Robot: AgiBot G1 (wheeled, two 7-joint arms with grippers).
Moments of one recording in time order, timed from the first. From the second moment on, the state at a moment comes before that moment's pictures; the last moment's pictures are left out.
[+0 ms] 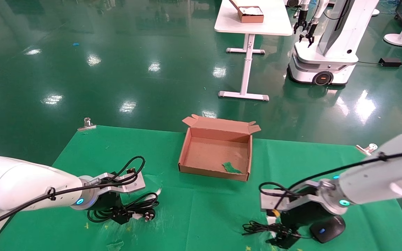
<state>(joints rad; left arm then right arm) -1.47 1.13 0.84 -0.89 2.30 1.09 -0.64 1.61 -1.14 -0.78 0.47 -1.84 -1.32 -0.06</state>
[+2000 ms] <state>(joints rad) -1.47 1.13 0.84 -0.89 2.29 1.09 -0.64 1.66 -1.26 -0.81 0.23 -1.87 -1.25 -0.16</state>
